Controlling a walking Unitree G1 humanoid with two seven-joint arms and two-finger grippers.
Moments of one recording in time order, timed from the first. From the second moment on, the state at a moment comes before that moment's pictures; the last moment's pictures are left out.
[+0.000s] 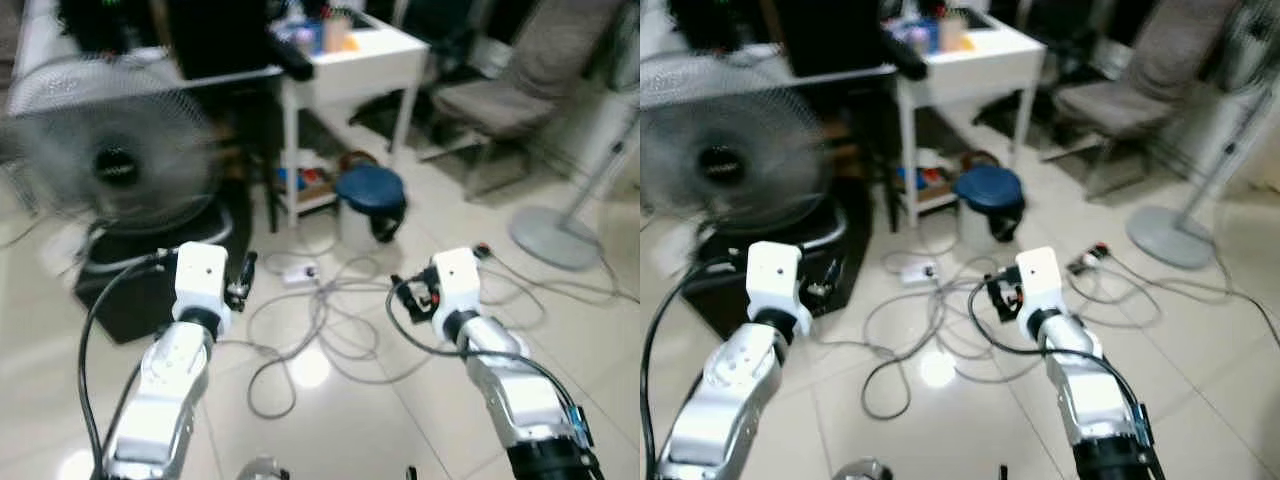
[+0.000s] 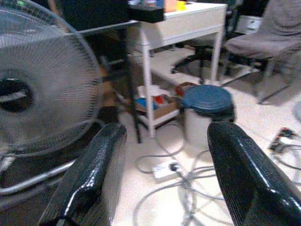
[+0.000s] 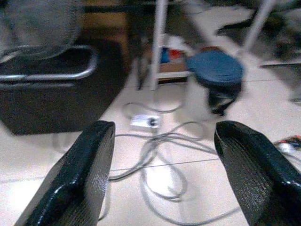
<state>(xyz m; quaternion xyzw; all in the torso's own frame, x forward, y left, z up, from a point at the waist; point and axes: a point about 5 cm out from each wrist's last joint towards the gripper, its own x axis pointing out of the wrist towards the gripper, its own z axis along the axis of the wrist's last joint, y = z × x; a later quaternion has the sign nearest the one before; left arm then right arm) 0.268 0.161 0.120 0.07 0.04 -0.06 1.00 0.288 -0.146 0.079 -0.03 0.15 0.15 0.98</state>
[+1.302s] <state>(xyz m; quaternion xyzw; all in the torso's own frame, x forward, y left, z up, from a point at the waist) 0.274 0.168 0.117 0.04 0.04 -0.03 1.00 0.288 -0.150 0.086 -0.02 0.16 0.13 0.98</state>
